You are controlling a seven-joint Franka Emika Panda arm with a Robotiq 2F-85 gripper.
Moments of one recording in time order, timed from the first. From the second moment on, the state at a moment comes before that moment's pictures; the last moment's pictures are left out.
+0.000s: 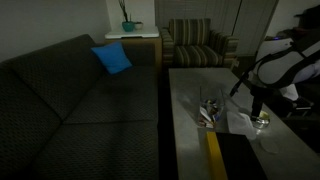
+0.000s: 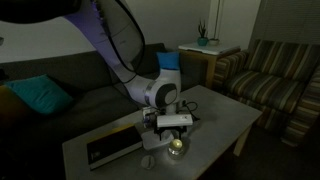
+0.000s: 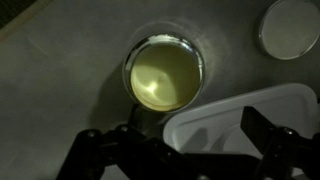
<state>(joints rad) -0.07 1.48 0.04 -1.12 -0.23 2.54 -0.68</state>
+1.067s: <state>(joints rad) 0.00 1.48 0.07 -1.18 -0.25 2.55 -0.75</state>
